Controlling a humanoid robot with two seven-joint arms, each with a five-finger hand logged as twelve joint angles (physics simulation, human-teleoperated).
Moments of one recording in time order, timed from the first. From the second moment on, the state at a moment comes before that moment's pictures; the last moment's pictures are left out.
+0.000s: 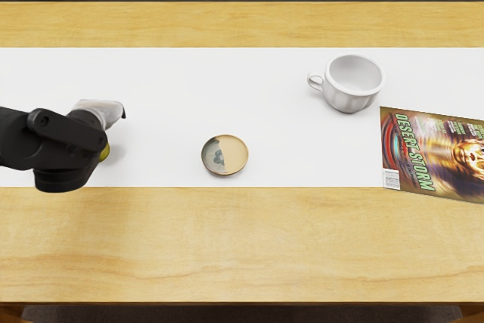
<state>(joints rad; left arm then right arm) -1.73 0.24 1.04 -1.46 0.48 0.49 0.50 -0.04 0.00 0.11 0.20 -0.13 -0.28 0.04</state>
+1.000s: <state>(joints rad) -1.68 0.20 1.06 -1.41 0.48 0.54 0.51 -0.04 0.00 0.11 0.20 -0.13 -0.28 0.04</state>
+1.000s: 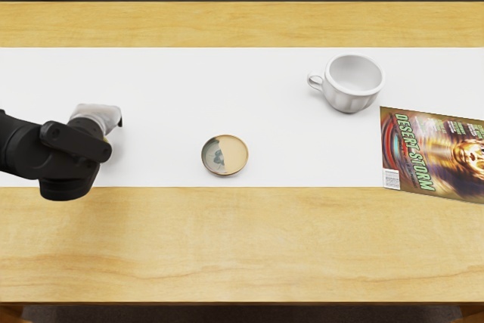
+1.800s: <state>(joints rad) -1.64 0.18 1.07 -1.36 0.48 0.54 0.51 -0.04 0.00 0.11 0.20 -0.13 -0.28 0.04</state>
